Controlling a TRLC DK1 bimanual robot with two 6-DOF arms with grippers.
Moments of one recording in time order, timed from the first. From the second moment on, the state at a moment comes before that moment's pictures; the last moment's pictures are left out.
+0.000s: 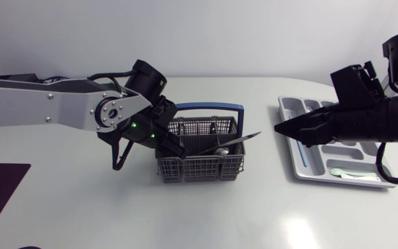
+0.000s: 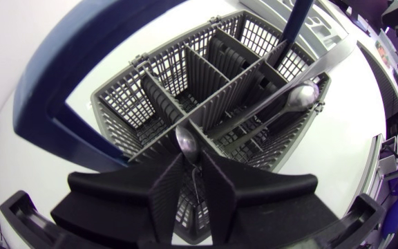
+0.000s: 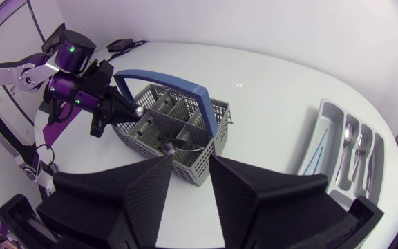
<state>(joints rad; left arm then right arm) -0.57 1.70 1.11 -0.41 0.04 0.08 0.20 1.04 0.87 -0.56 -0.42 -0.09</state>
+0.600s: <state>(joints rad) -0.55 1.63 1.05 -0.37 0.10 0.08 0.23 1.02 0.86 -0.56 -0.42 -0.09</state>
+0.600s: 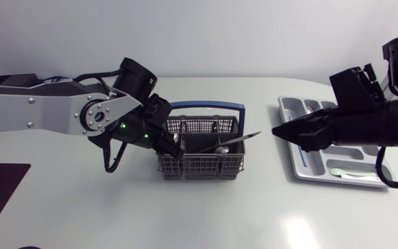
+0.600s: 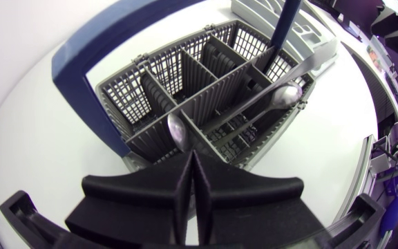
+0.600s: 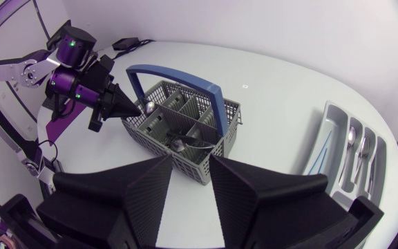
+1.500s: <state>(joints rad) -0.51 1.64 1.05 -0.31 0.13 0.05 0.24 1.00 0.85 -0.56 -0.42 -0.09</state>
